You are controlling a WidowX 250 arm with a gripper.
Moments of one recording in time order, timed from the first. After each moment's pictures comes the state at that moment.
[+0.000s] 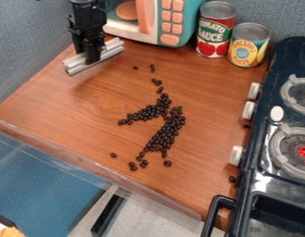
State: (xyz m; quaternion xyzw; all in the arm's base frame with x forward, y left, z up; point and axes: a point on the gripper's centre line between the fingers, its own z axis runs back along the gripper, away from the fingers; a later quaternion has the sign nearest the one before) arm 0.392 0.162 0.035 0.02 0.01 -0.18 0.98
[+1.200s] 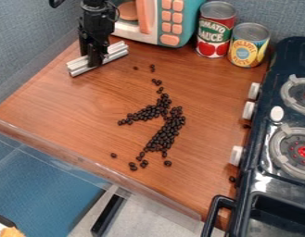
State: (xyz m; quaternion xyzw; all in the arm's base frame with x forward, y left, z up) arm 0.410 0.135 0.017 0.05 0.02 -0.28 0.96
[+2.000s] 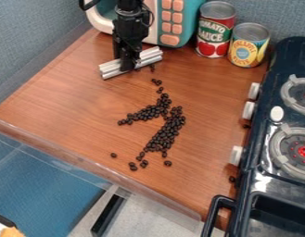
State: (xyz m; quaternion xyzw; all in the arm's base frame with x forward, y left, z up) arm 0.416 0.077 0.017 0.03 0.00 -0.34 0.94
